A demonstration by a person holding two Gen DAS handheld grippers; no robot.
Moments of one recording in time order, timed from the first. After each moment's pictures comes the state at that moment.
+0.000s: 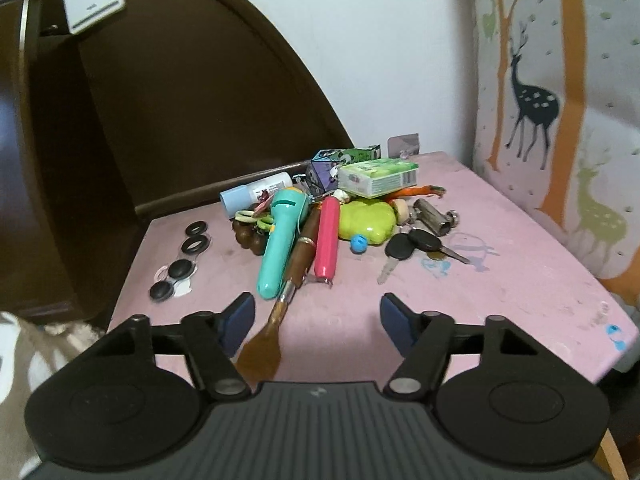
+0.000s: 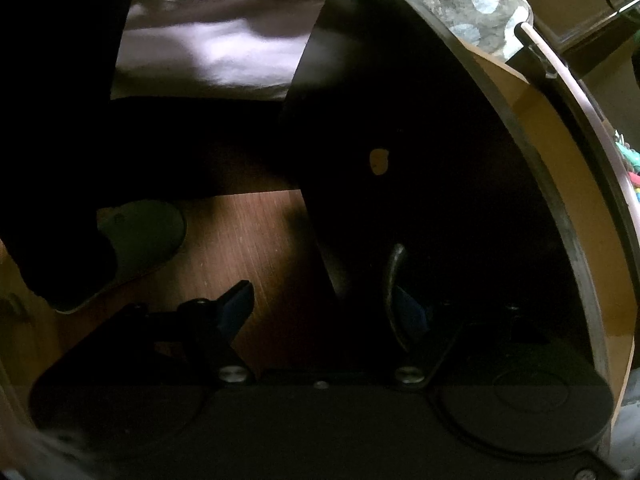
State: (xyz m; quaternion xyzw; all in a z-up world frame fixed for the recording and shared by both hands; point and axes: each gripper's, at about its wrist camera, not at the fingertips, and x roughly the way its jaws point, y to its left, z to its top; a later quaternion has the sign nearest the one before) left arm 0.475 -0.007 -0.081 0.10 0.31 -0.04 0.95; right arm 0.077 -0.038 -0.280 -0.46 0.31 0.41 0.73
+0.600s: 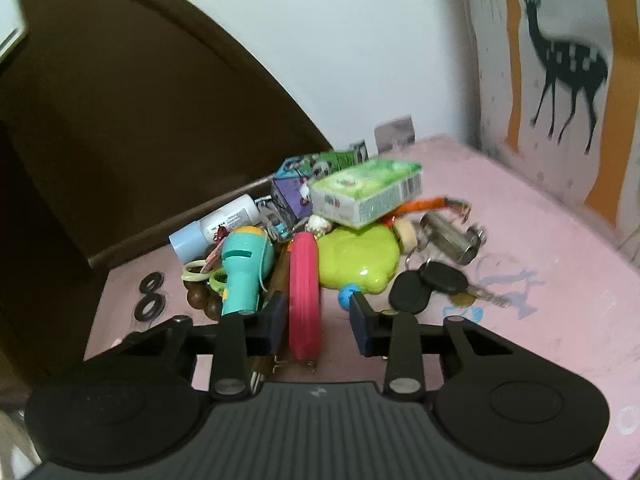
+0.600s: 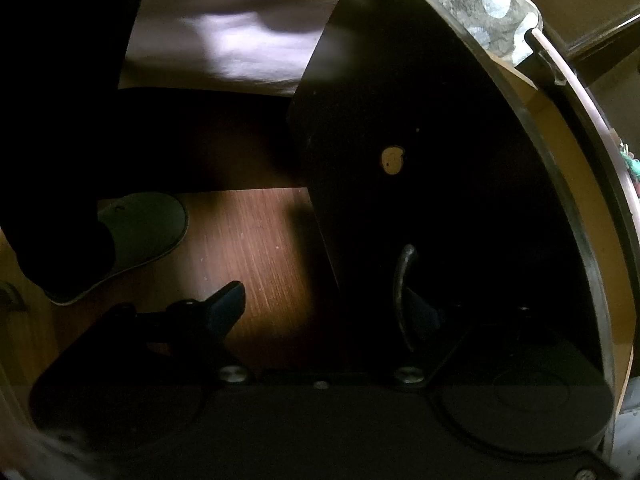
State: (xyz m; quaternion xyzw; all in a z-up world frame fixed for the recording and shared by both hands) left arm 0.560 -0.045 -0.110 0.18 0.32 -0.05 0.93; right arm 0.077 -0.038 -0.285 -0.47 0.30 0.41 0.72
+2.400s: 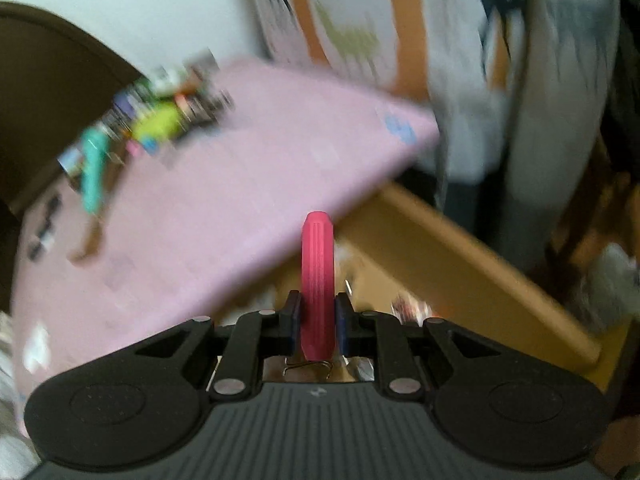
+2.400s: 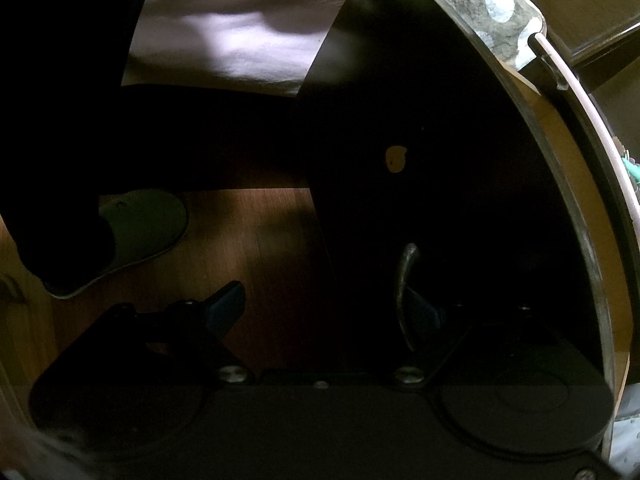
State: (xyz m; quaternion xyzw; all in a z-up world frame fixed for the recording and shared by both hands) left arm 0.351 -0.084 -0.144 0.23 0.42 -0.23 0.85; right arm 0.078 -0.038 -0.284 -0.48 0.29 0.42 0.71
